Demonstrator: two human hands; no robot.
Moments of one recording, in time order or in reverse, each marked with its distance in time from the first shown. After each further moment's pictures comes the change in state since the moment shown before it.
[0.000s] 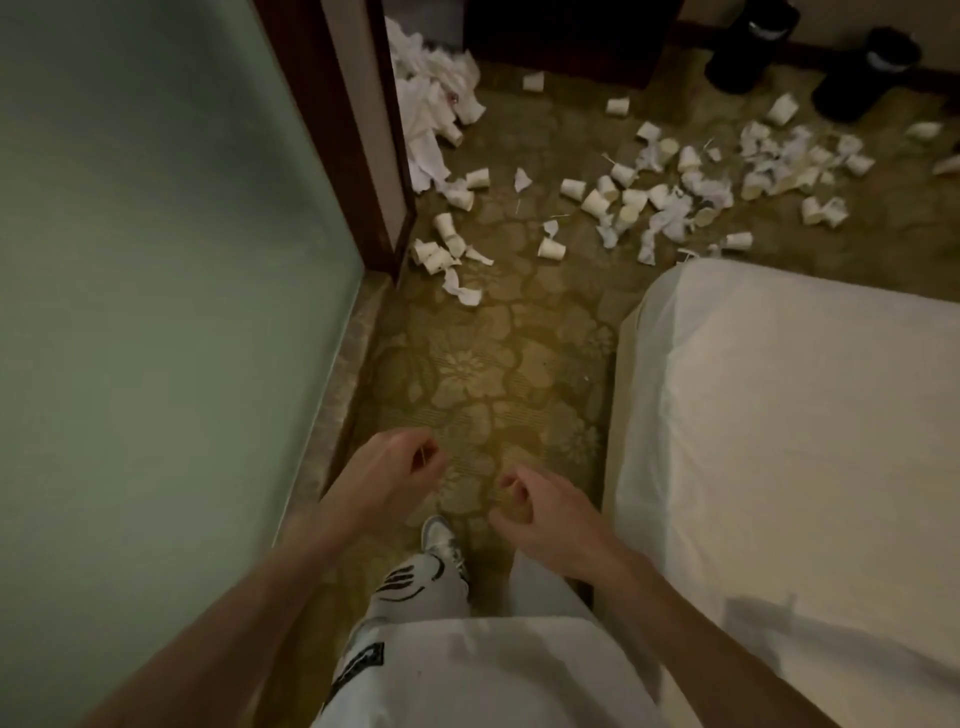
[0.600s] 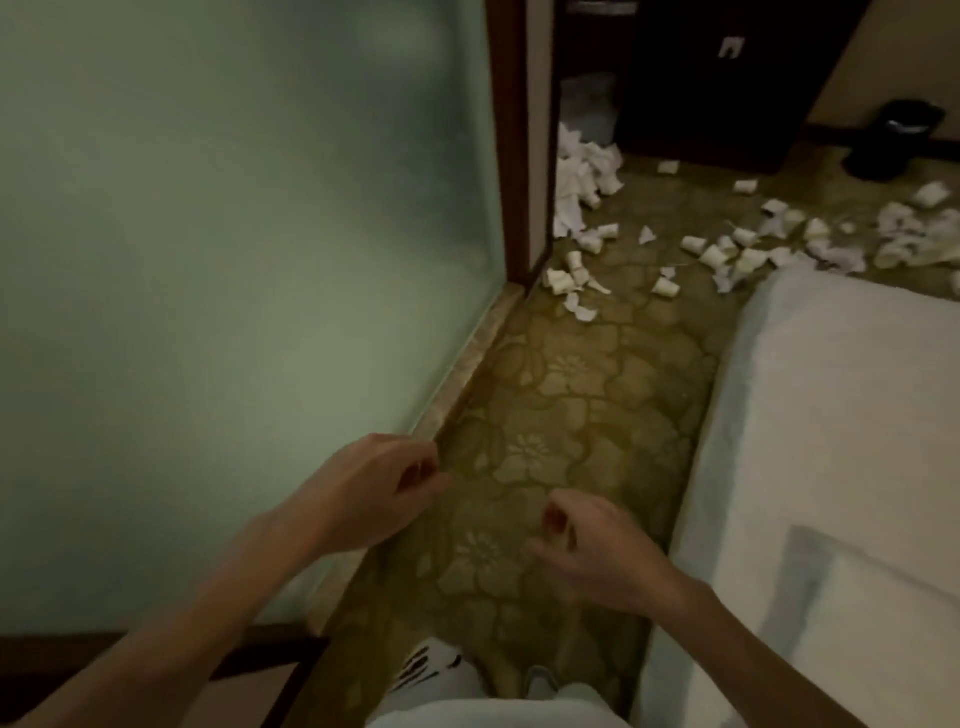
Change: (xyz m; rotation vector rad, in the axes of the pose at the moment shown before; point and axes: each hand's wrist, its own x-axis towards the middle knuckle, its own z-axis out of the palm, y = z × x) left_hand -0.425 0.059 0.055 0.242 0.208 -0.006; right_hand -0.300 0.008 0.156 -0.160 -0.047 -0.396
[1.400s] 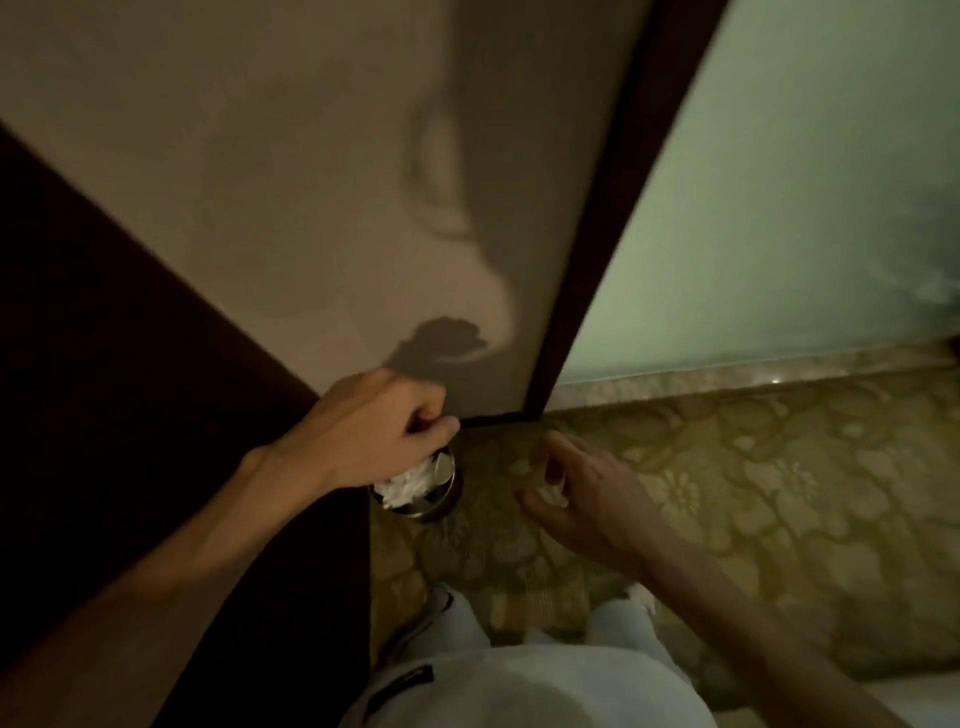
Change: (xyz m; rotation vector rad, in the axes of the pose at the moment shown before) left_hand -0.613 -0.133 0.133 -0.176 0.408 -0.828; right_hand -0.134 -0.322 0.405 -0.447 -0.496 -0.742
